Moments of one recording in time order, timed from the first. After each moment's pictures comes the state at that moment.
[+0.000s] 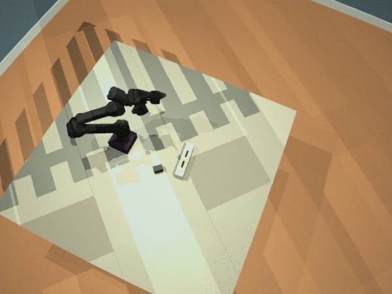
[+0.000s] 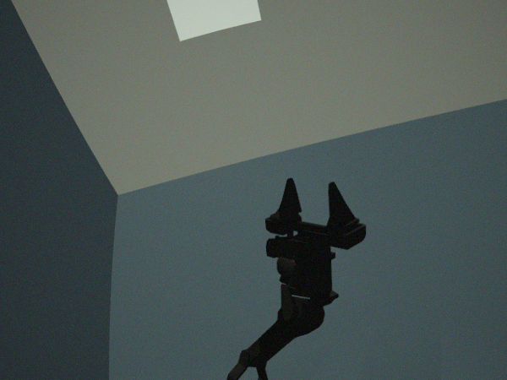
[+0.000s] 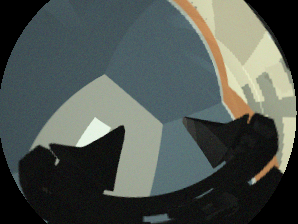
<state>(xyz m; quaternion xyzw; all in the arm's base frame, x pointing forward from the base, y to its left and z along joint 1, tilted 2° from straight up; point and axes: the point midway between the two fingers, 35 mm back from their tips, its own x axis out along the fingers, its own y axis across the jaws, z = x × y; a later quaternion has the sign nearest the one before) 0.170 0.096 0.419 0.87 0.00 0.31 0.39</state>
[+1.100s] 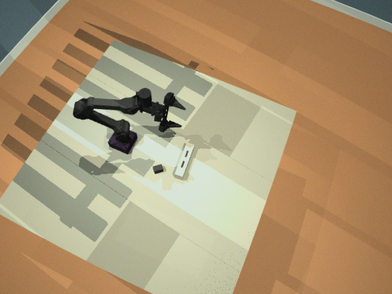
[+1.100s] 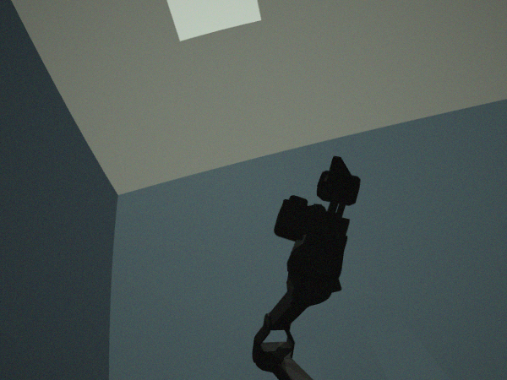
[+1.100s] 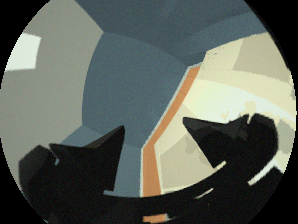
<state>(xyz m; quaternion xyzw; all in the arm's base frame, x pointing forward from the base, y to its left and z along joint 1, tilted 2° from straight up) 0.275 0.118 0.318 0.50 0.06 0.10 0.86</state>
